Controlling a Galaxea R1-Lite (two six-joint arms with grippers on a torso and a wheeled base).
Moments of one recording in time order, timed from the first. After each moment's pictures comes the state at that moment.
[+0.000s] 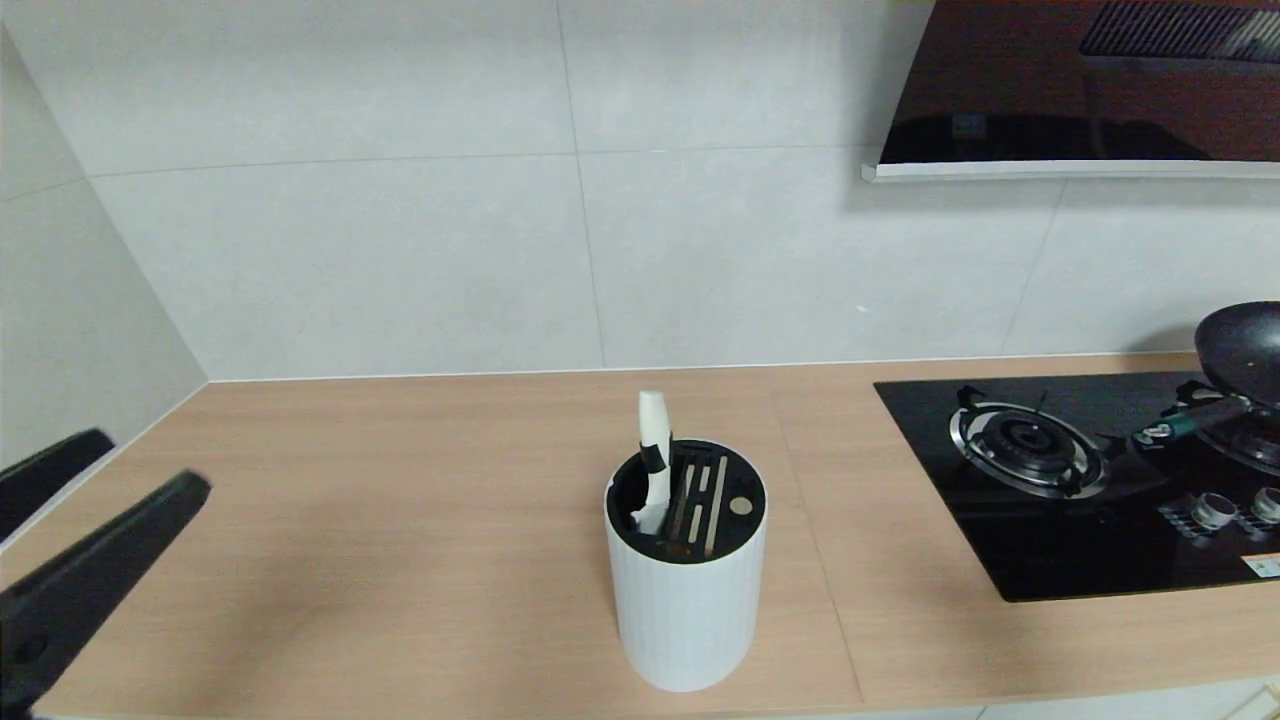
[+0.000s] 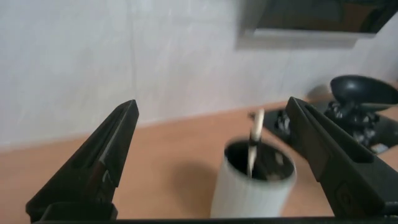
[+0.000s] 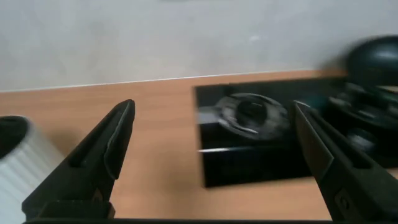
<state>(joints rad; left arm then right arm) -0.29 0.73 -0.27 -0.65 -0.11 -0.15 0.32 0.56 -0.25 -0.41 -0.44 0.00</state>
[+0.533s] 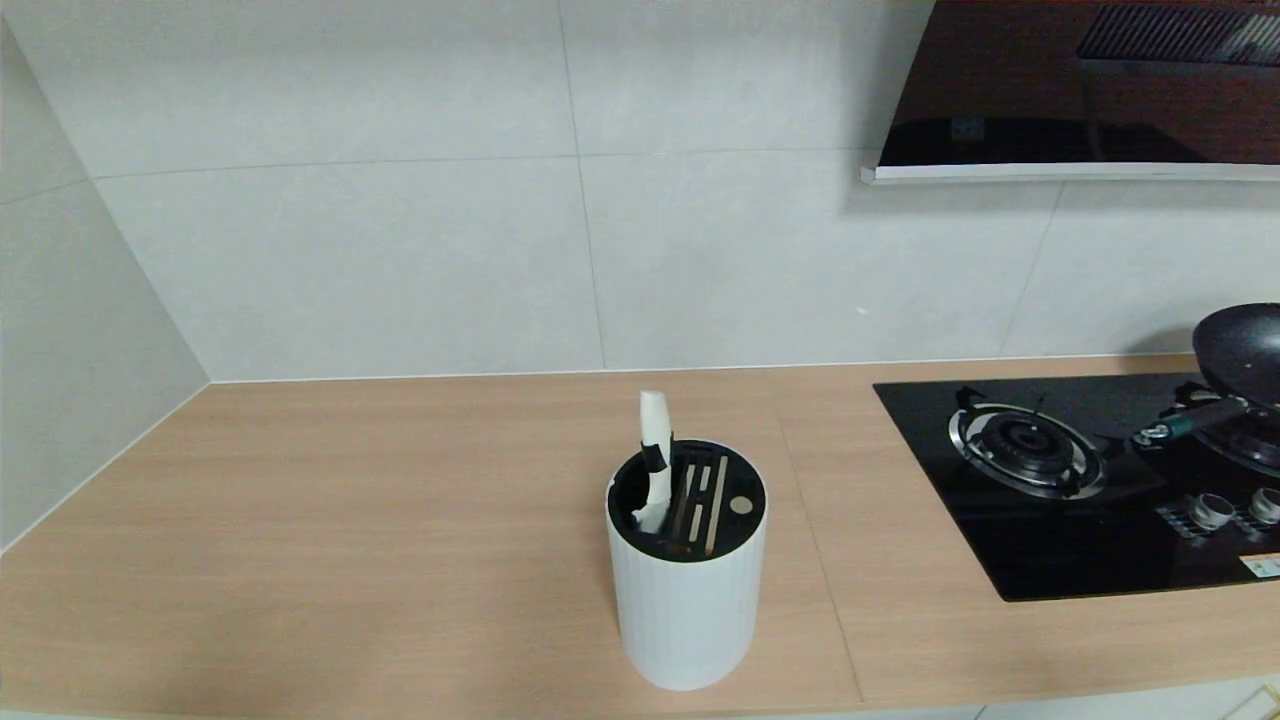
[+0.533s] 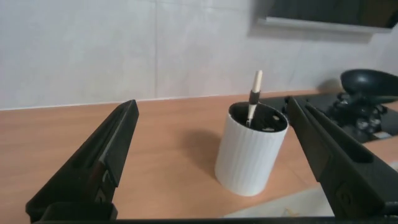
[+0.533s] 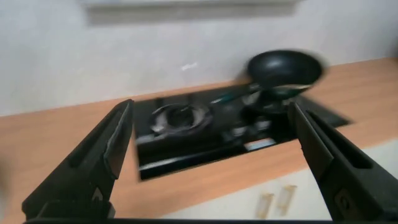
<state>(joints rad) -0.15 0.19 -0.23 -0.20 -0.15 -0.16 0.03 0.08 -0.31 0.01 -0.41 -0.10</state>
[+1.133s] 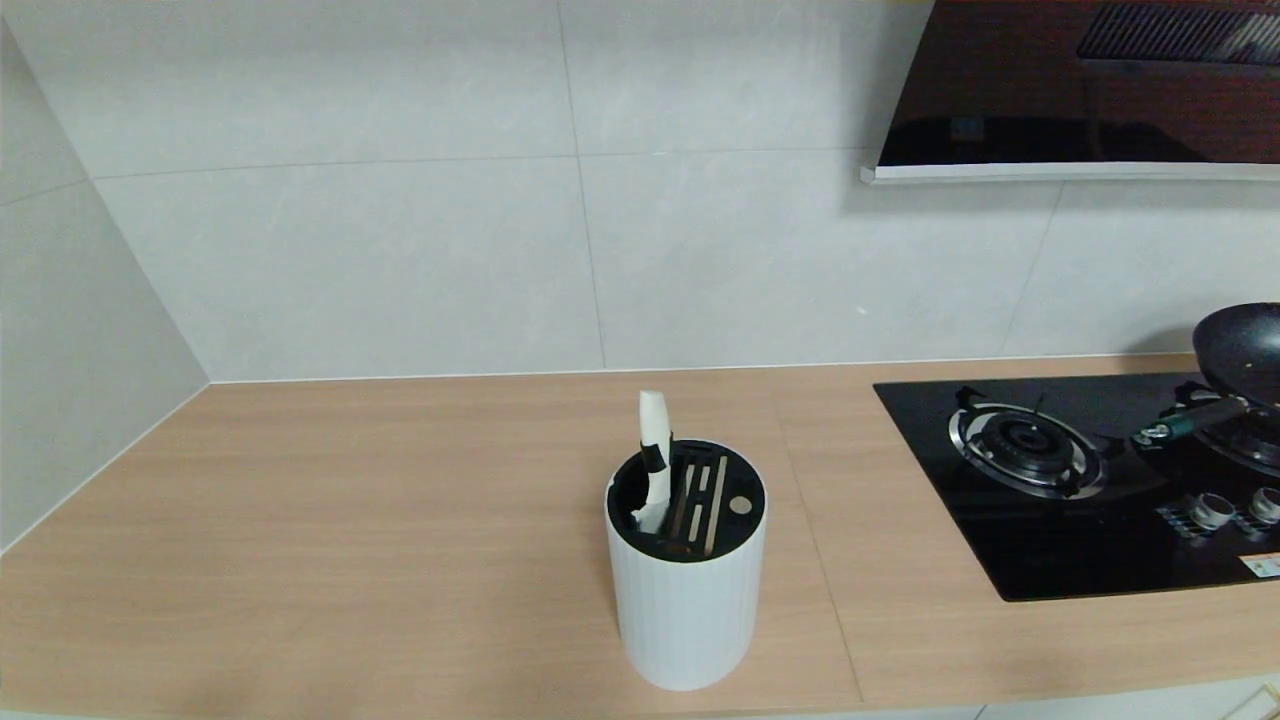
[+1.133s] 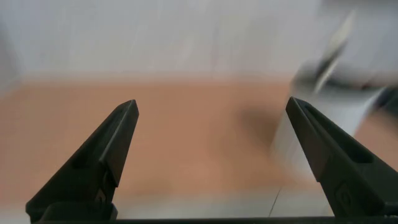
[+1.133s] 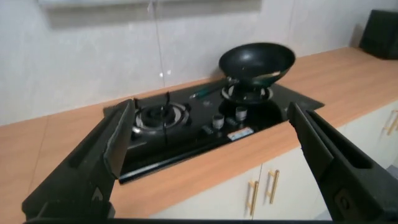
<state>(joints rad) 0.00 0.01 -0.01 -0.02 -0.01 0.00 -0.01 0.00 -0.12 -0.11 -0.44 -0.06</state>
